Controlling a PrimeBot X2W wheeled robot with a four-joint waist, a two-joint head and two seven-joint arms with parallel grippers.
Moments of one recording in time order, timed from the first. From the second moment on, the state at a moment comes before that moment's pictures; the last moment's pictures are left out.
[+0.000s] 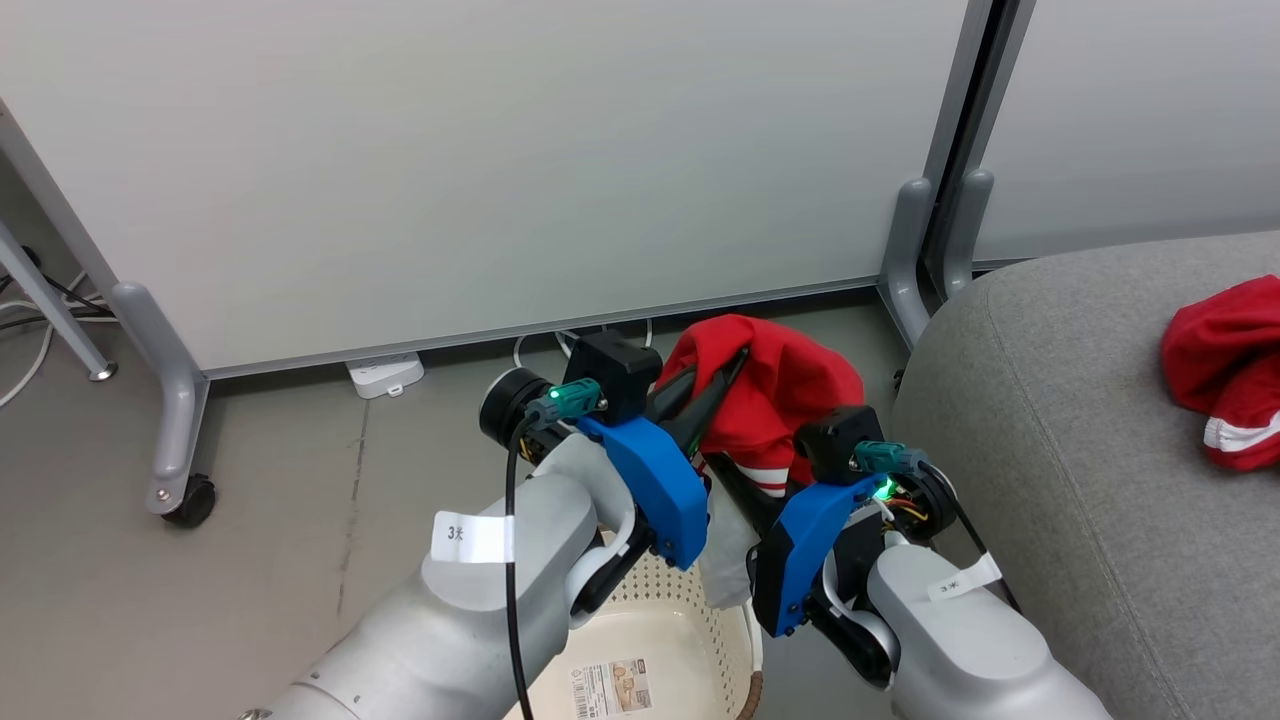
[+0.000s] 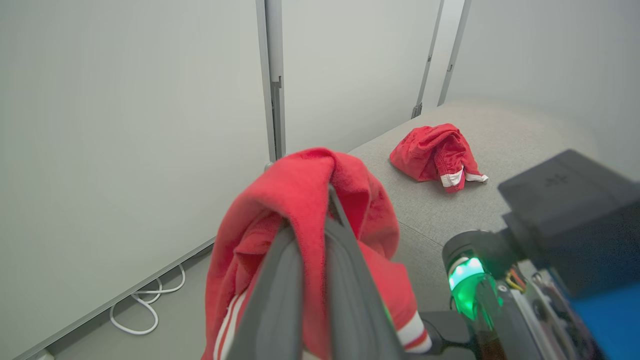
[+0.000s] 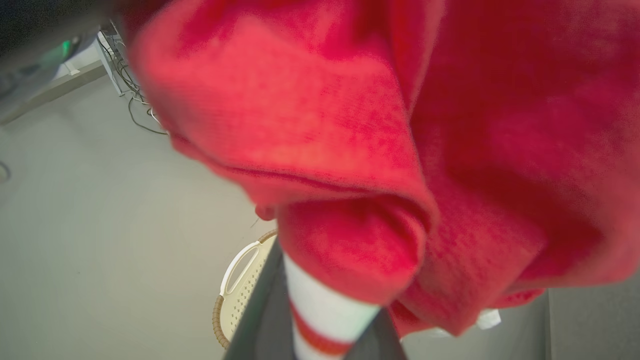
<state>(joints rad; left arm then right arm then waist) -0.81 0.05 -1.12 0.78 -0.90 -0.13 -0.26 -0.61 -0.05 0.66 0.83 0.52 0.13 -0.11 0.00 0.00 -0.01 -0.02</state>
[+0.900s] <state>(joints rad) -0.33 0.18 -0.61 0.43 -0.50 -0.10 -0.26 -0.63 -0.09 0.58 0.81 0.49 0.13 -0.18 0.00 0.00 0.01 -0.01</state>
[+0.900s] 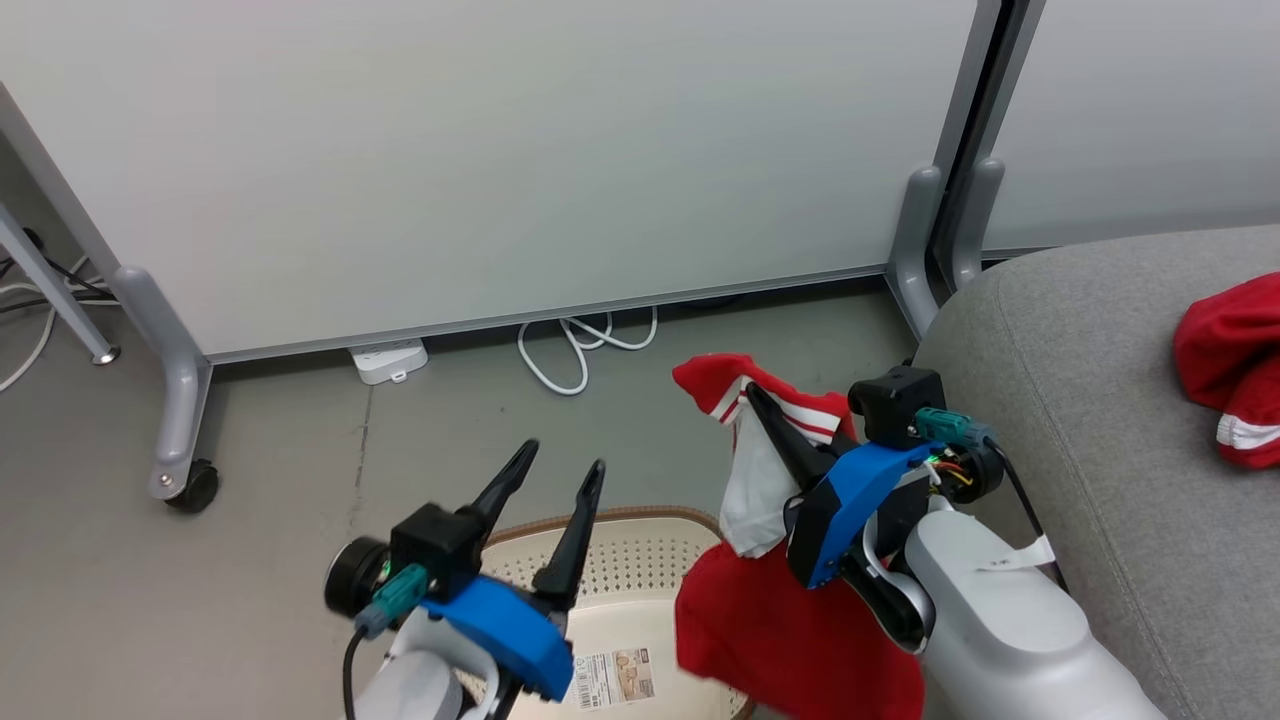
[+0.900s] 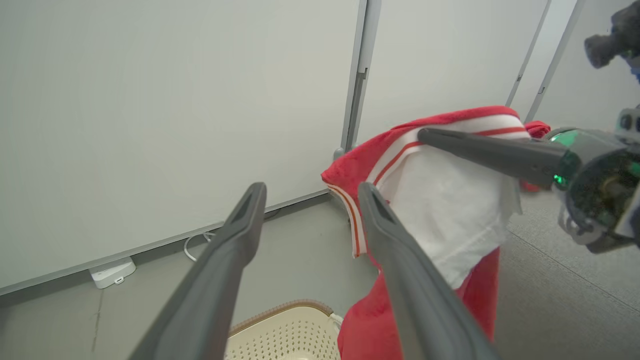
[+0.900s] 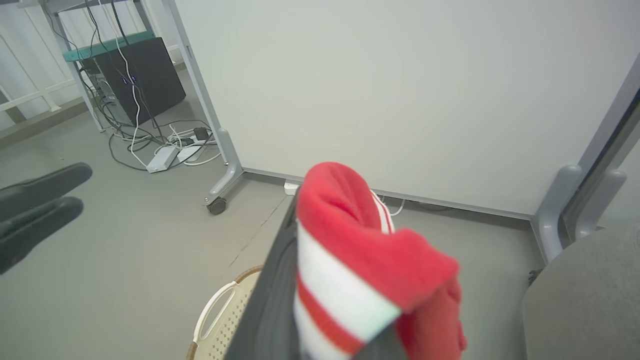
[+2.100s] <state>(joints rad) -0.17 0.14 -0.43 0.38 -0.35 -0.13 -0.26 -0.55 -0.09 0.45 0.64 0.40 0.13 -0.10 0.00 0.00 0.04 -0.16</state>
